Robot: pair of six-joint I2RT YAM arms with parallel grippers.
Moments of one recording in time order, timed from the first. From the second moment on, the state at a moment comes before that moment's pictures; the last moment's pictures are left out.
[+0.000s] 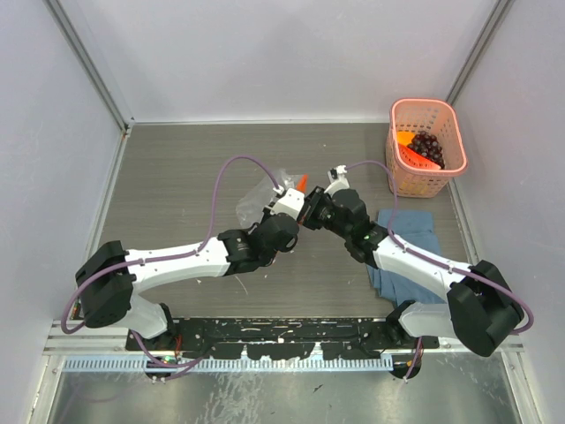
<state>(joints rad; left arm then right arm) -1.12 1.48 1.00 -0.16 -0.68 -0.27 0.66 1.25 0.65 0.32 -0.11 0.99</state>
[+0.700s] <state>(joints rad) -1.12 1.44 1.05 -0.30 -0.71 -0.37 0.66 1.04 0.65 0.17 -0.02 0.77</state>
